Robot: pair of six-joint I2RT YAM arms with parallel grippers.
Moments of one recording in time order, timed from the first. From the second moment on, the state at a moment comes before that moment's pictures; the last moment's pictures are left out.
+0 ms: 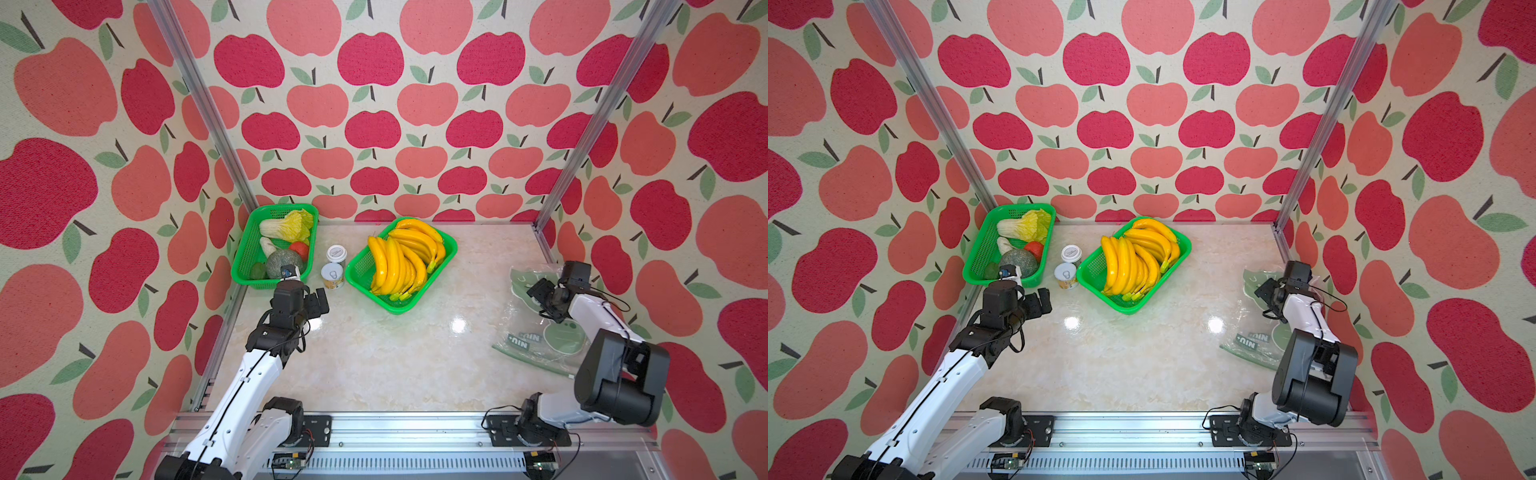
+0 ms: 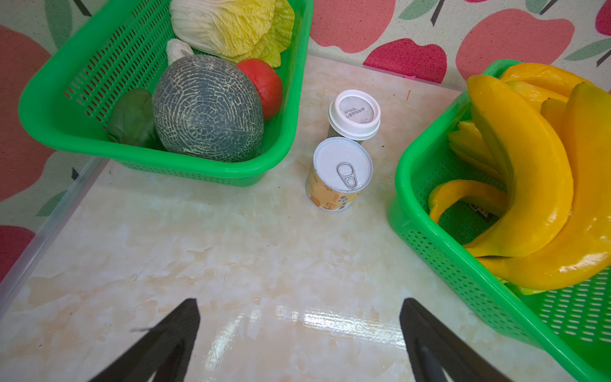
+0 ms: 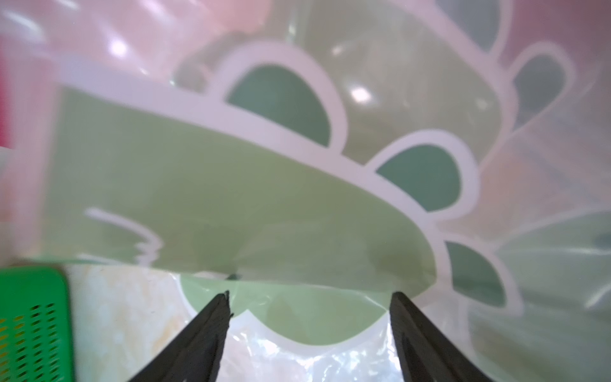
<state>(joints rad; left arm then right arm) -0.18 0.88 0.65 -0.38 -0.21 -0.30 -0.24 1.39 0.90 -0.43 -0.07 0.51</state>
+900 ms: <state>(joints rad) -0.05 1.55 0.39 0.71 0.00 0.09 -0.05 1.34 0.33 0.59 -0.17 0.10</state>
